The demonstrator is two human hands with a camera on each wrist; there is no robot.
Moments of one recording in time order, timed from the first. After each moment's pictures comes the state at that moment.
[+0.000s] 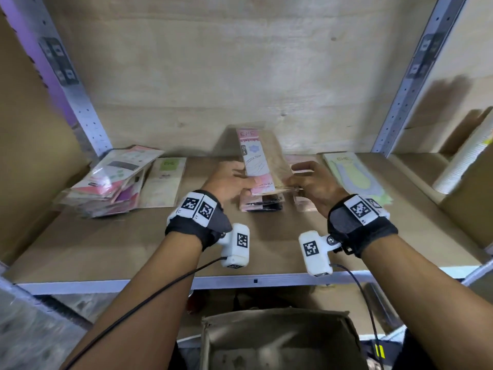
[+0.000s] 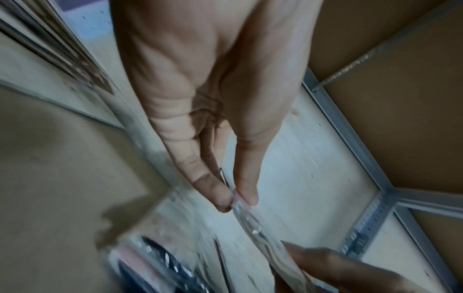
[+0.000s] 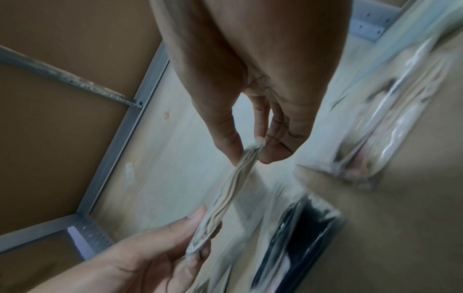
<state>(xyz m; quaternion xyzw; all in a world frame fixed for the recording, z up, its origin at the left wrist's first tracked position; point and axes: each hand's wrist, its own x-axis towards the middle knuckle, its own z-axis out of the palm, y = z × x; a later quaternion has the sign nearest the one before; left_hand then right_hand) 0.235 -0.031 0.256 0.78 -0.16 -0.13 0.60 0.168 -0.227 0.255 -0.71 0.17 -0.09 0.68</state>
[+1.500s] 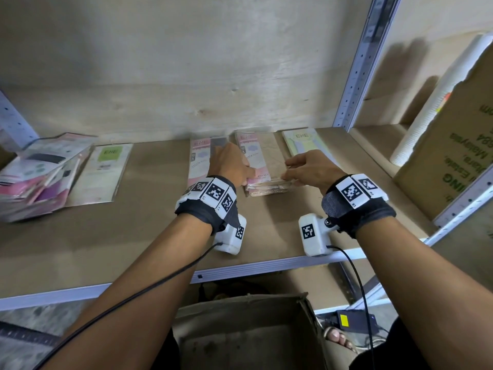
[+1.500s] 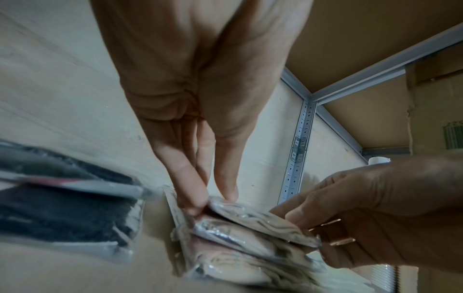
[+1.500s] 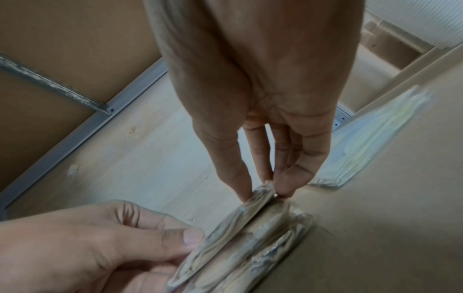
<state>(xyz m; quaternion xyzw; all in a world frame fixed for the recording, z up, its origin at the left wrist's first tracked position) 0.225 -0.155 0.244 0.92 -0.18 -0.05 0.35 0.161 -0.341 0.228 -0.85 0.22 -0.04 0.48</state>
